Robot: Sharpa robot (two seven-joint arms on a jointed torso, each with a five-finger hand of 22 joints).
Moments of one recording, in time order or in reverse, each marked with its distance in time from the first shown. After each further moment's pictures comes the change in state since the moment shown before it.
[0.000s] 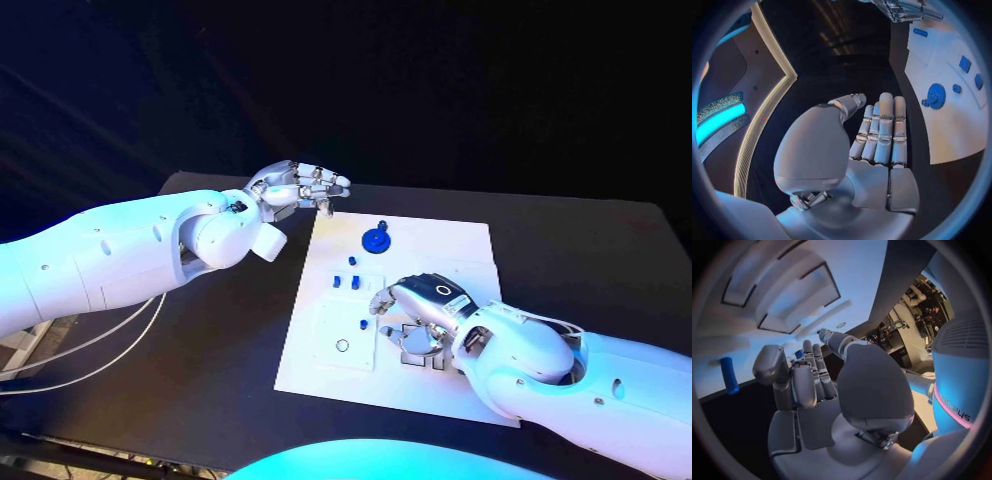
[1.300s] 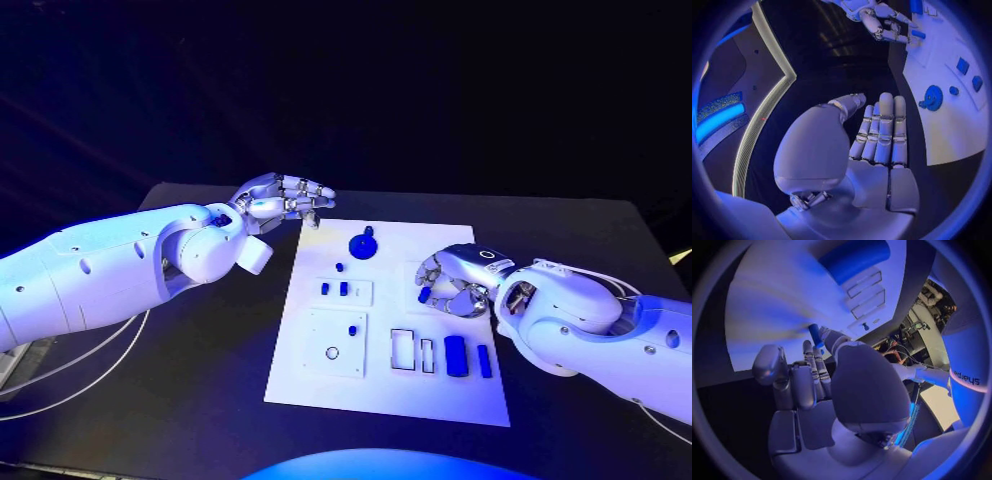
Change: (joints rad) left arm -0.001 0.001 -0.009 -0.002 0.000 0.008 -0.003; left_hand 0.000 0.000 -0.004 0.004 0.000 0.000 0.000 0.000 0.001 -0.004 0.004 0.000 -0.001 0.000 0.000 0.000 0.001 0.000 0.004 0.004 -0.005 -0.006; right arm 0.115 -0.138 0.016 -0.030 0.097 0.138 -0.044; right_hand 0.103 0.031 -0.171 0.073 0.004 -0.028 -0.007 -0.033 -0.003 -0.050 -0.009 0.148 -0.015 0.000 0.007 0.021 -0.003 0.000 0.014 0.001 -0.003 -0.001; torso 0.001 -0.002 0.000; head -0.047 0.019
